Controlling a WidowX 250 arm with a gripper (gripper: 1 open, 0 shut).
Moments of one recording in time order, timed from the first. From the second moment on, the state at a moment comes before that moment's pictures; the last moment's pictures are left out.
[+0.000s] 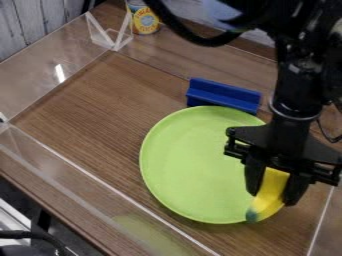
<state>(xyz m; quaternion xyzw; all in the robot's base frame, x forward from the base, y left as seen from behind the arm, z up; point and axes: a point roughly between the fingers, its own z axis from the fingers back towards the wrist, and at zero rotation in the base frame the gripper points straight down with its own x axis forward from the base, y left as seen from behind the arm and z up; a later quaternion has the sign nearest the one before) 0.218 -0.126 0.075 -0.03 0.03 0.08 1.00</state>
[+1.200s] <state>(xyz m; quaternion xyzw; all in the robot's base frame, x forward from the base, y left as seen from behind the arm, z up) 0.225 -0.113 0.064 -0.04 0.03 0.08 1.00</state>
